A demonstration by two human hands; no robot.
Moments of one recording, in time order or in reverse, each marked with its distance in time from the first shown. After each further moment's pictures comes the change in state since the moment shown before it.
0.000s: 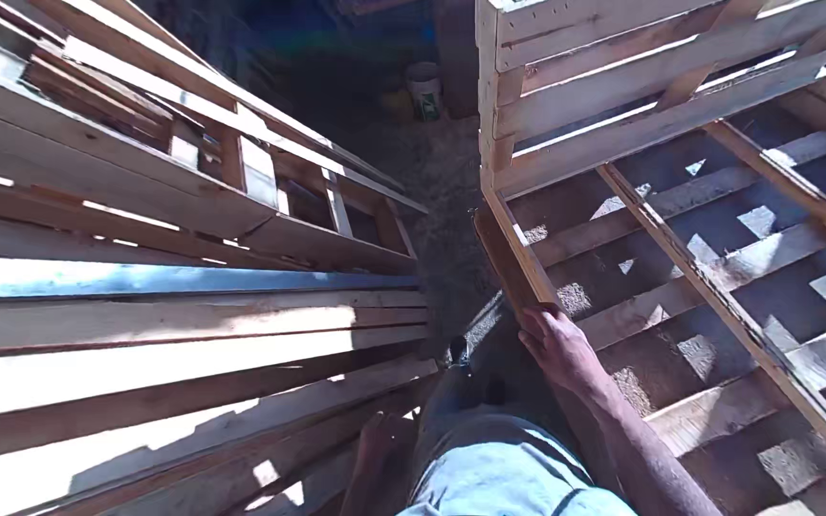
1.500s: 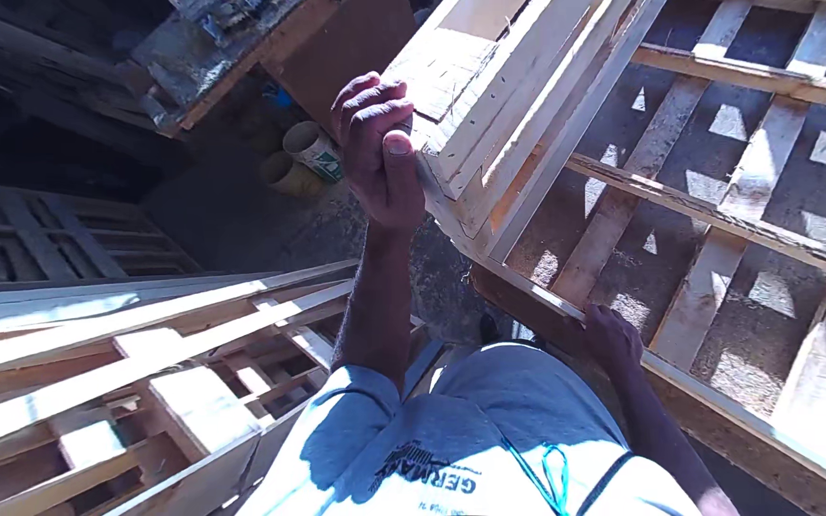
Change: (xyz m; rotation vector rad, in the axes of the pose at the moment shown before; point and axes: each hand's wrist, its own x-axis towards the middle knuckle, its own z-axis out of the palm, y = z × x) left_hand 0.044 0.844 -0.043 -0.521 -0.116 2.320; right_hand 0.168 0.068 0.079 -0.351 0.303 0.819
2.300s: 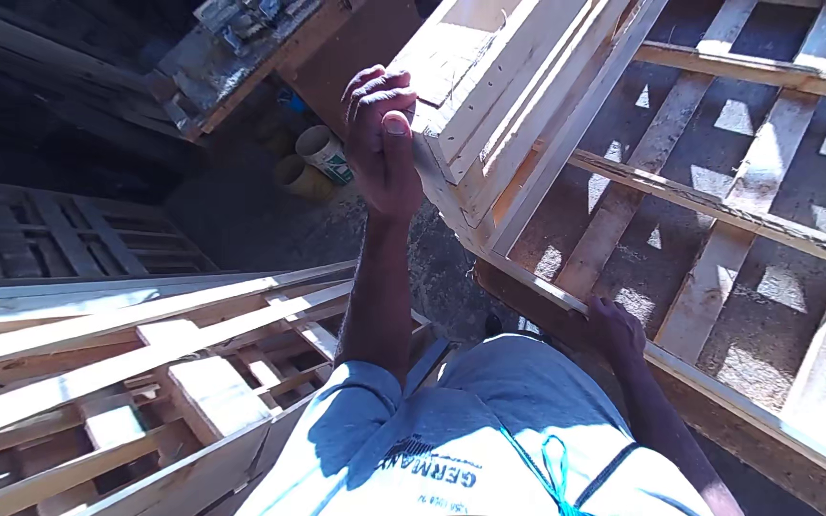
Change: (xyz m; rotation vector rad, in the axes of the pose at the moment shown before) left_hand 0.003 0.010 -0.007 0.021 -0.066 -0.057; right_hand -0.001 -0.001 -0.005 0.041 -0.065 0.020
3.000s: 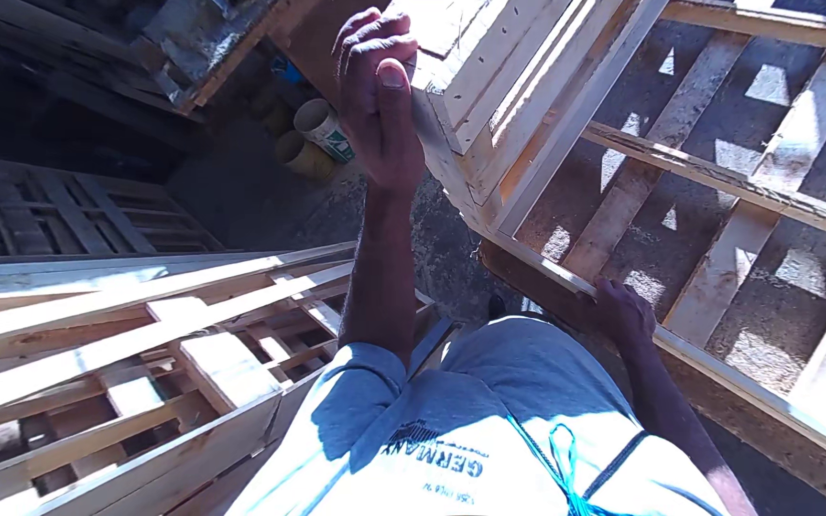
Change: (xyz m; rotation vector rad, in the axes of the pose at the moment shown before) left_hand 0.000 -0.003 0.002 -0.049 0.022 -0.050; right_hand 0.001 0.004 0.008 -0.006 0.035 -0.025
